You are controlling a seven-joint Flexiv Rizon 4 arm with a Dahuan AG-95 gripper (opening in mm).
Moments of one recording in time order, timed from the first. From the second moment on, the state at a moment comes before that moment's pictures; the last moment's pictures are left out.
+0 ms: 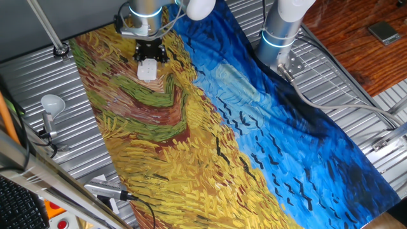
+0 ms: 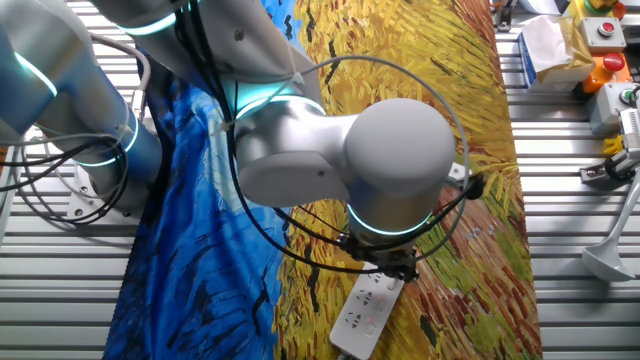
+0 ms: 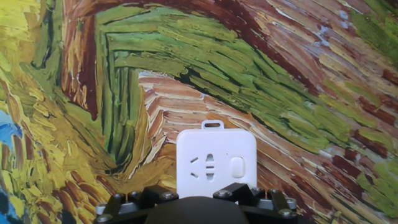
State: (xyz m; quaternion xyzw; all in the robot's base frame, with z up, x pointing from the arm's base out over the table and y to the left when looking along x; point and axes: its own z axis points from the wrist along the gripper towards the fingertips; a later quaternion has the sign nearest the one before) arm 0.455 -0.188 0.027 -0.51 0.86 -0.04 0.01
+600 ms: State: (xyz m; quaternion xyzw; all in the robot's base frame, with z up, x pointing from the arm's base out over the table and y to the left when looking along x) arm 0.448 -0.195 0.027 -0.52 0.85 -0.03 0.01
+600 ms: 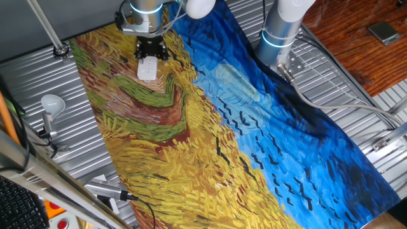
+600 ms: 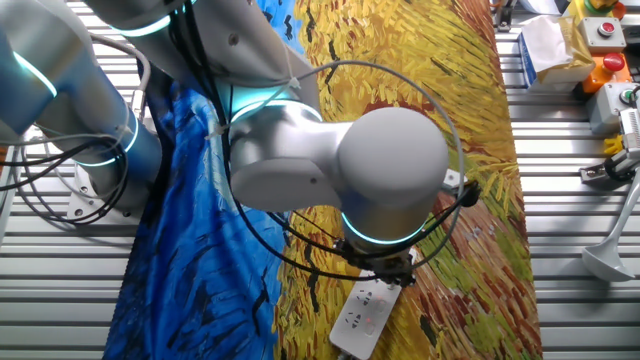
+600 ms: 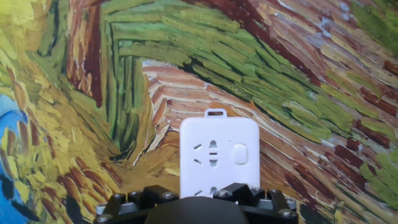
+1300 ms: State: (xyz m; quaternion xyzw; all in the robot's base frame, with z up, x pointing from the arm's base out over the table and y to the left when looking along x) arm 0.445 -0.204 0.024 -0.52 0.85 -0.04 0.02
